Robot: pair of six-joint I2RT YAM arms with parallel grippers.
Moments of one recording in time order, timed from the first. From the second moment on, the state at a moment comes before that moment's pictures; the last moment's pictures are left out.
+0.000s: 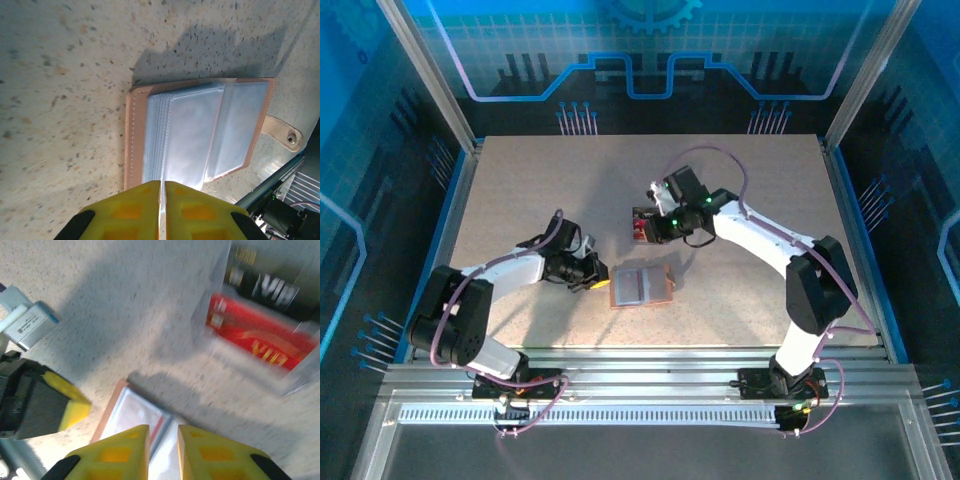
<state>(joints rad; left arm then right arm) -0.30 1.50 0.70 -0.34 0.61 -0.70 0.60 1.73 1.33 -0.60 -0.34 0.29</state>
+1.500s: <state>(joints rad) -0.36 1.59 0.66 -0.29 0.59 -0.73 0.75 1.94 1.23 -0.48 -0.50 0.67</state>
